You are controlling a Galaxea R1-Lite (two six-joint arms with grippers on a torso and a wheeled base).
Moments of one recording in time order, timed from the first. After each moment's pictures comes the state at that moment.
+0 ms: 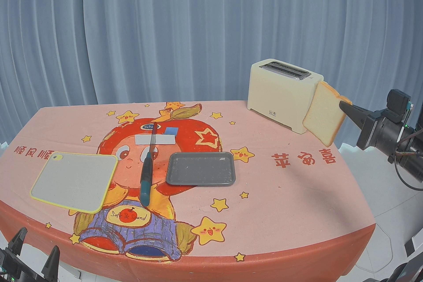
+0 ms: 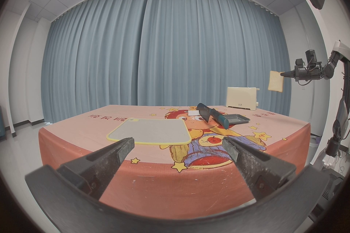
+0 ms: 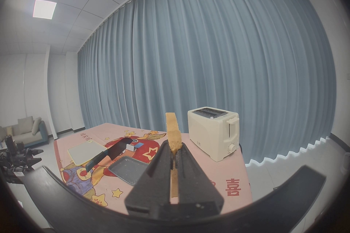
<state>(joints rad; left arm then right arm) -0.08 0.09 -0.02 -0.01 0.02 -0.02 0.41 1.37 -0.56 -0.72 0.00 0.13</state>
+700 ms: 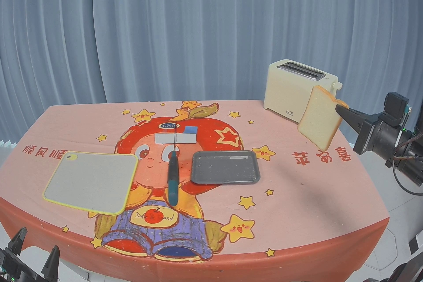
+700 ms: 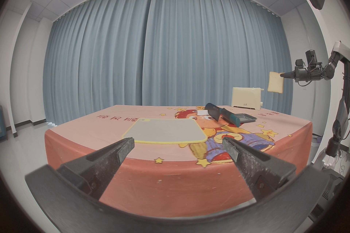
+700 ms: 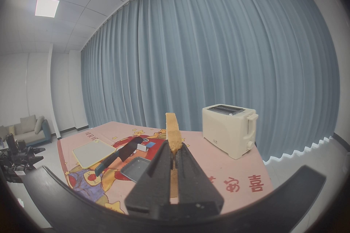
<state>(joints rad) -0.08 0.09 -0.02 -0.01 0.02 -0.02 0.45 1.37 -0.55 -0.72 -0.03 0.13</state>
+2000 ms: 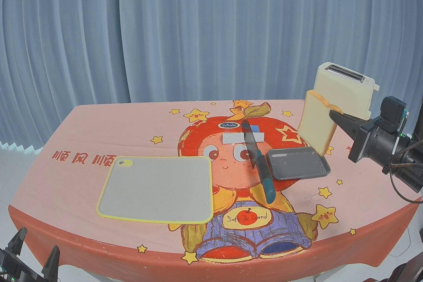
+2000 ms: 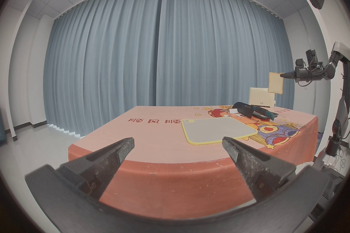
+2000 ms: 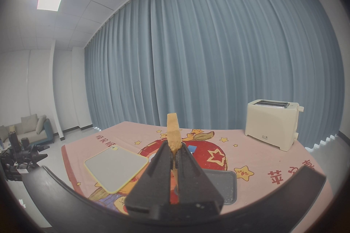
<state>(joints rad) -0.08 0.09 -0.02 -0.01 0.02 -0.02 0.51 1.37 -0.54 -0.73 -0.06 0.13</state>
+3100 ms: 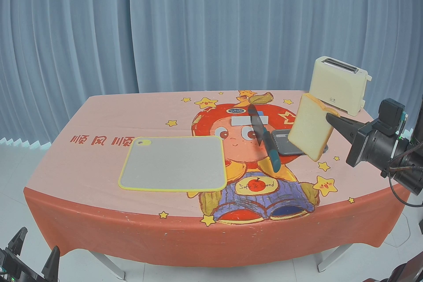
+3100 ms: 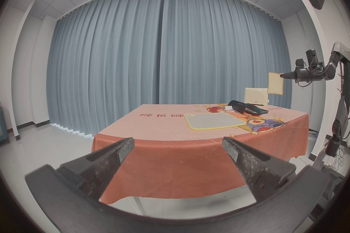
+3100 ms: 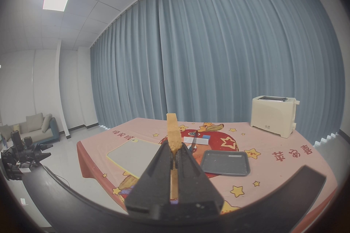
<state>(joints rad) -0.08 0.09 -0.02 -0.01 0.02 -0.02 0.55 1.37 -0.53 -0.73 -0.06 0.13</state>
